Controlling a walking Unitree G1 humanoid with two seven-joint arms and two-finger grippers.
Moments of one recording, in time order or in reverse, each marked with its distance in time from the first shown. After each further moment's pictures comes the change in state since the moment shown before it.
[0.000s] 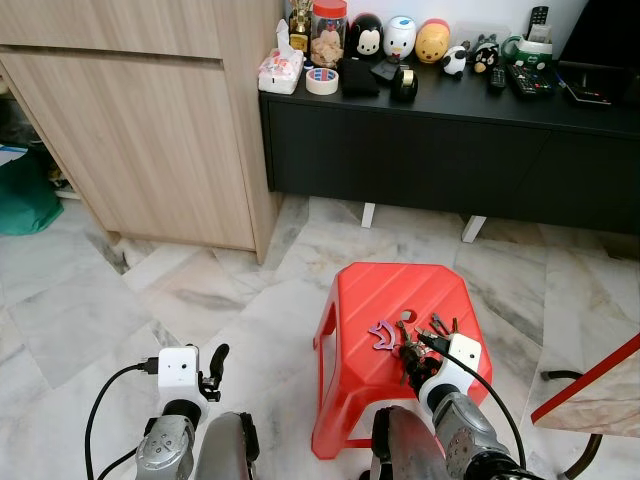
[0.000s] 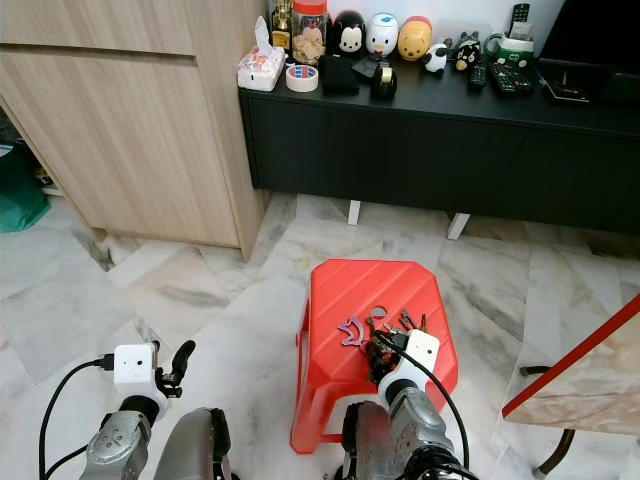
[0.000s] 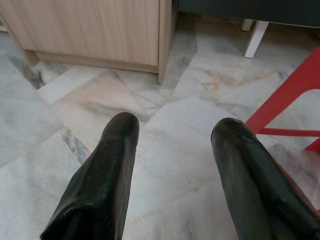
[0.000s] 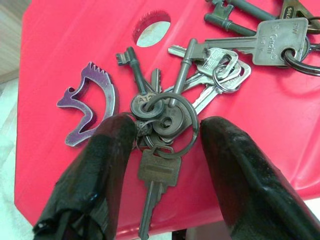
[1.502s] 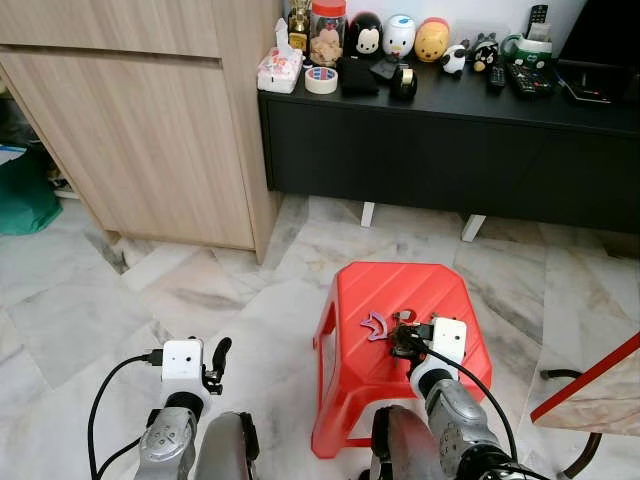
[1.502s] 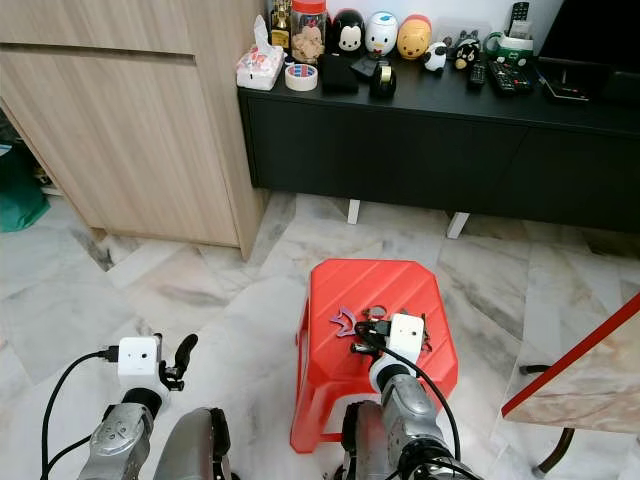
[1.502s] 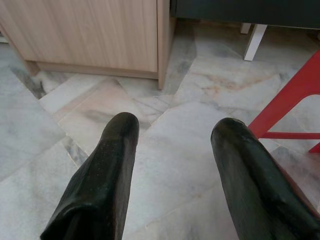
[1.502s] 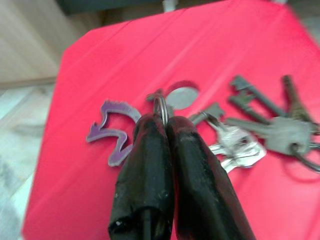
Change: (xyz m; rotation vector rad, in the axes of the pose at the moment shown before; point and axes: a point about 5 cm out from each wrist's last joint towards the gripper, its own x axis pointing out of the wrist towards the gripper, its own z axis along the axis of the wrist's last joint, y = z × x) left arm 0.006 -0.001 0.007 0.027 -0.019 0.001; right arm 0.001 0.015 0.016 -0.218 -0.166 0.036
